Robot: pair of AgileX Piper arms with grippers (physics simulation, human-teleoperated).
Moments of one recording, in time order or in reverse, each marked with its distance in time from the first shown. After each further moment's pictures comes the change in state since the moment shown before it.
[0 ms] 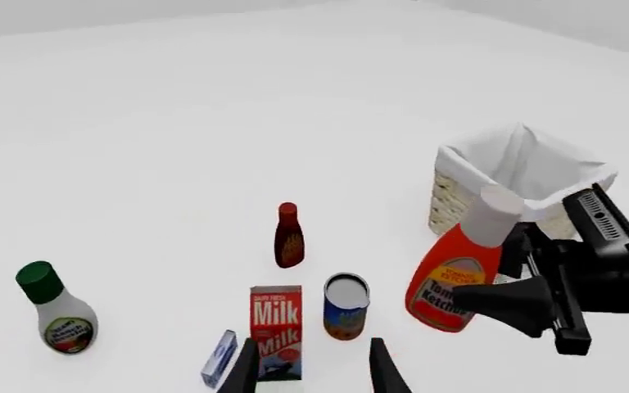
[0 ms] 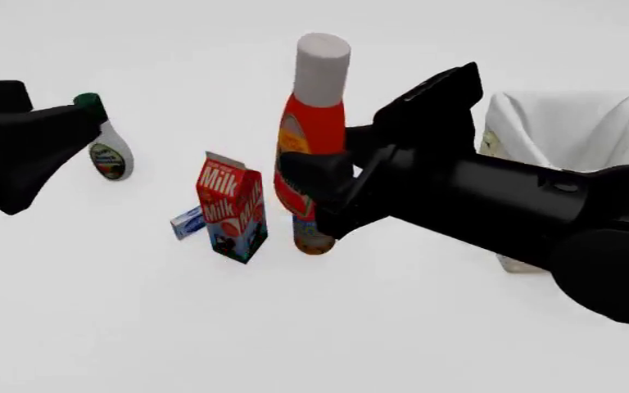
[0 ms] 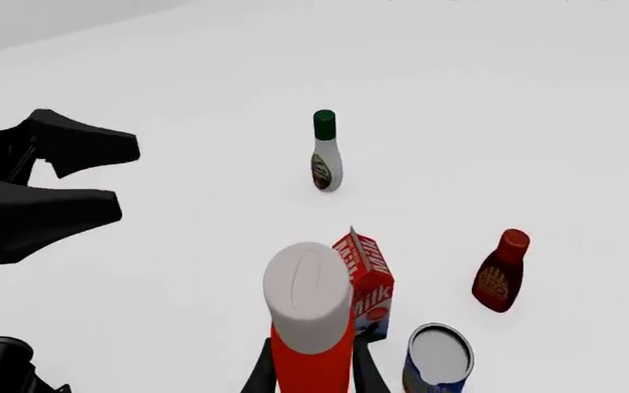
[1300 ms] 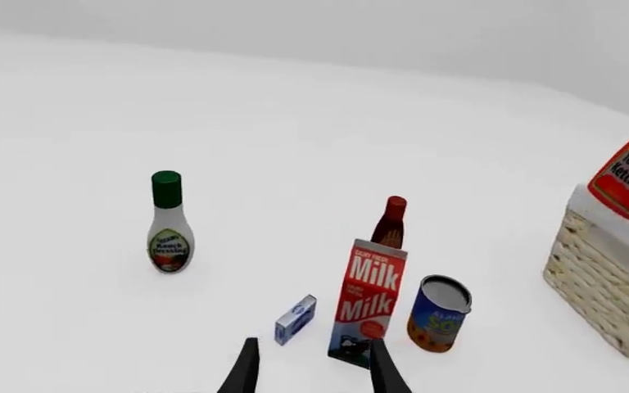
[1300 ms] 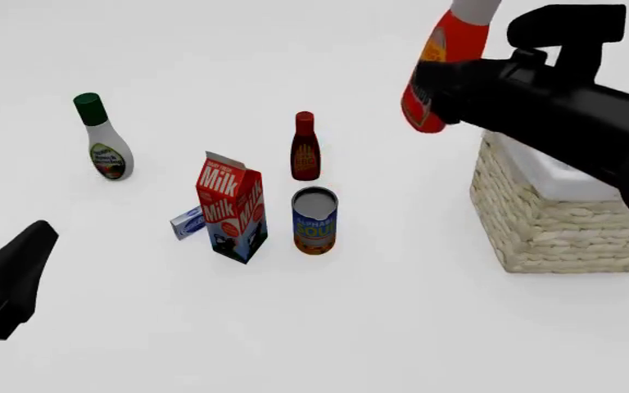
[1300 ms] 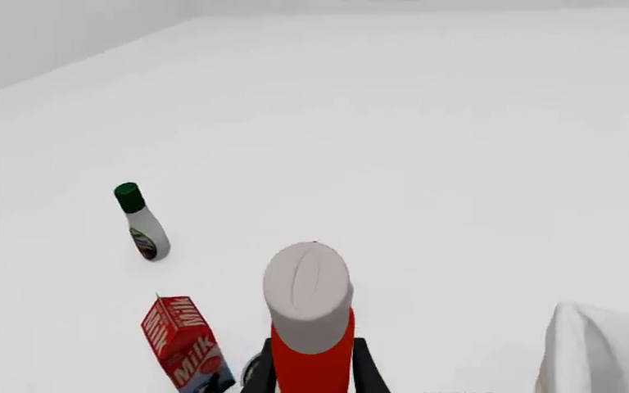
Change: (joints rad) left arm 0.328 -0.376 0.597 -0.376 -0.109; right arm -0.436 -0.036 -0.031 -0.007 0.049
